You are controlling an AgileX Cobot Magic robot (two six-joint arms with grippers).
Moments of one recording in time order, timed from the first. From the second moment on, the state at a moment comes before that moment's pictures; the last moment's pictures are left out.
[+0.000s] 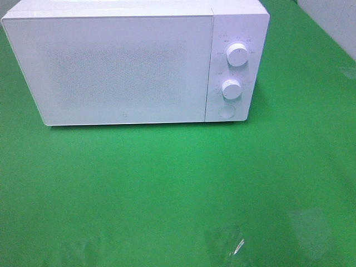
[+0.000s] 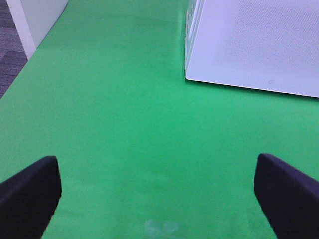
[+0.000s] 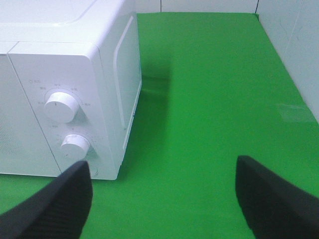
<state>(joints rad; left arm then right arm) 0.07 0.00 -0.52 -0.05 1.08 -0.05 0.10 0.84 -0.53 -0.06 0.07 -0.01</state>
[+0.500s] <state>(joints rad) 0.07 0.00 -0.52 -0.05 1.08 -0.05 0.10 1.07 -0.53 -0.06 -0.21 0.02</state>
